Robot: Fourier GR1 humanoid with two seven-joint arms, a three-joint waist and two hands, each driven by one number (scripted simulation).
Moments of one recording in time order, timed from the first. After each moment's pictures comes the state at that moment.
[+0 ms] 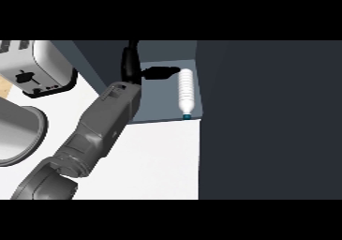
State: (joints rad) left arm -1.16 0.04 -0.06 -0.14 0.29 0.60 -0.56; right arm 0.55 -0.08 0.29 -2.09 -0.26 0.27 -0.20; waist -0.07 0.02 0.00
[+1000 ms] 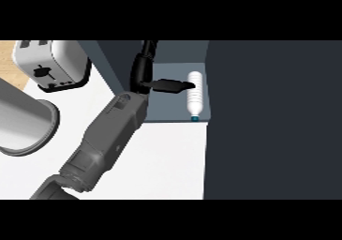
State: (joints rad) left arm -1.01 0.00 -0.13 -0.42 0.35 0.30 -0.70; right arm 0.60 -0.09 0.26 -2.12 -0.25 0.25 -0.21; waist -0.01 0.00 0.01
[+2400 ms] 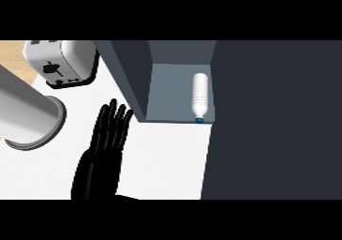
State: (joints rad) left arm -0.01 0.18 -0.55 -1.87 0.37 0.41 -0.29; right arm 0.63 -0.15 0.37 -2.21 -0.13 0.25 -0.15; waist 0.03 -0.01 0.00
